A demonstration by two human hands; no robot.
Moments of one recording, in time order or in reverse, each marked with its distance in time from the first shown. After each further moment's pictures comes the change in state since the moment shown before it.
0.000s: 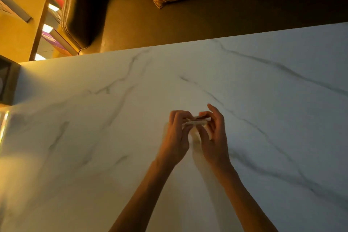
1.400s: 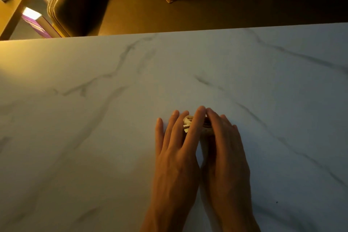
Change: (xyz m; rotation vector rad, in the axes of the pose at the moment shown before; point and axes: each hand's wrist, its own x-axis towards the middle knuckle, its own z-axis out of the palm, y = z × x) left_hand 0.014 -0.049 0.015 0.392 0.042 -0.030; right_hand 0.036 0.039 0.051 -0.499 0.018 -0.337
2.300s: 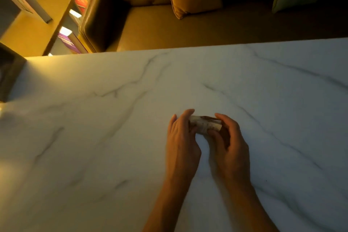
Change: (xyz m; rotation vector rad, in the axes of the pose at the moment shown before) left_hand 0.005 0.001 -0.008 -0.266 0.240 -0.118; right_hand -0.003 0.002 -0.009 0.278 0.047 0.224
